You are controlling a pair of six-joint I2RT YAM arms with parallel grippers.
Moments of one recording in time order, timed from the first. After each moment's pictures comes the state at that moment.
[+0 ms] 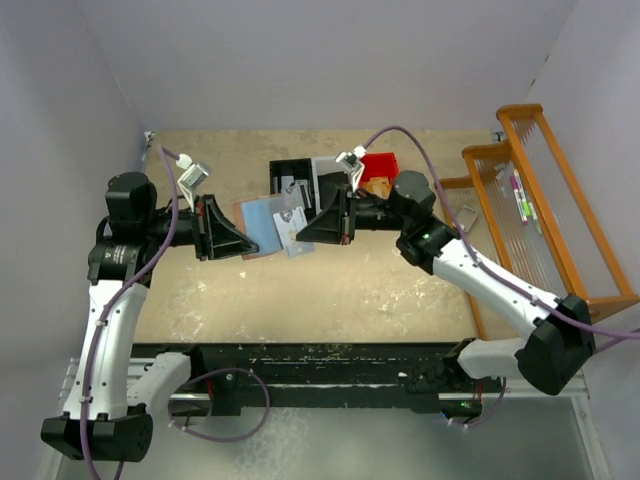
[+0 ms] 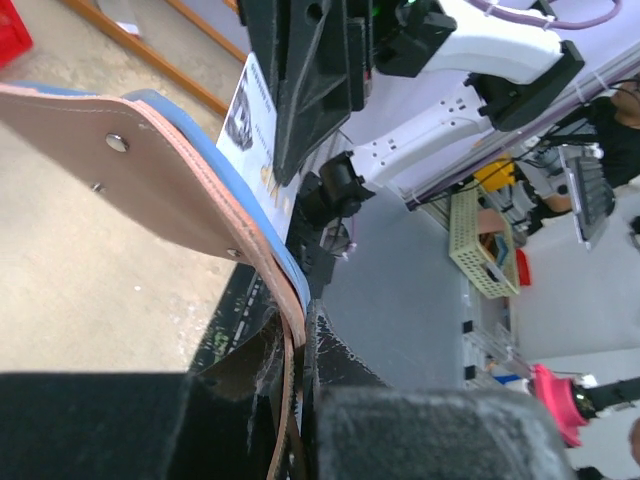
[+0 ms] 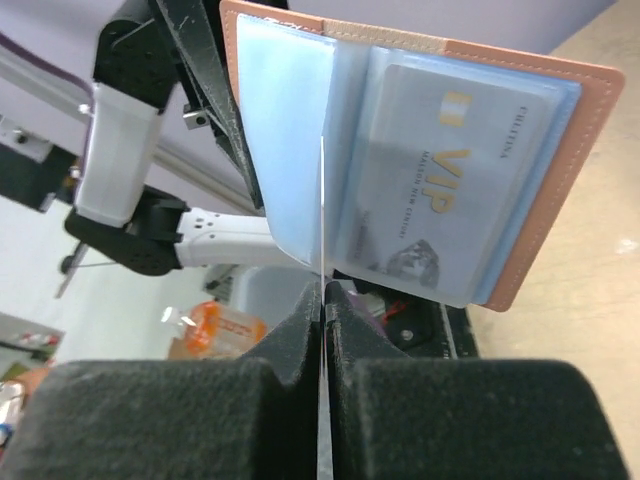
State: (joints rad) left arm -0.03 0.92 1.11 -0.56 1.36 -0.35; right arm 0.68 1.32 1.02 0.39 -0.86 0.90
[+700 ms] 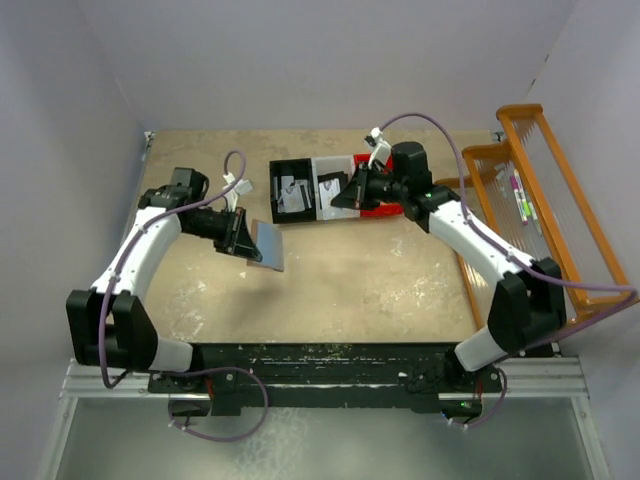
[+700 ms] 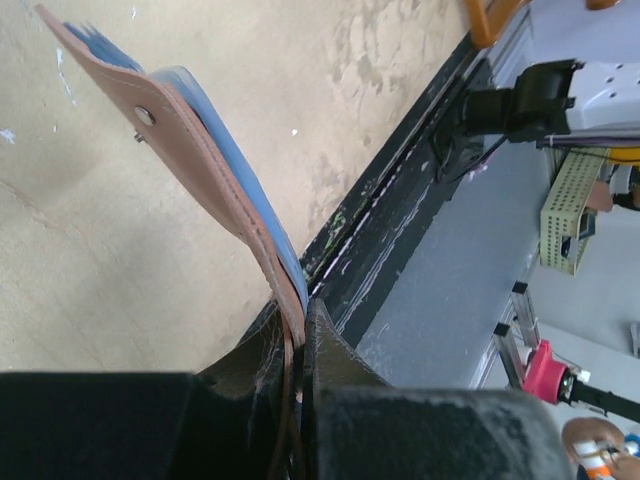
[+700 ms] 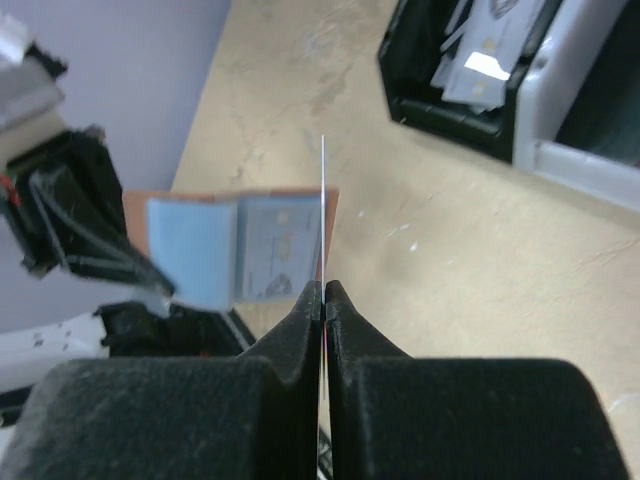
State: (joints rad) left arm -0.08 1.37 1.16 -1.04 0.97 0.19; right arm 0.43 1.50 1.21 -0.19 -0.56 0.55
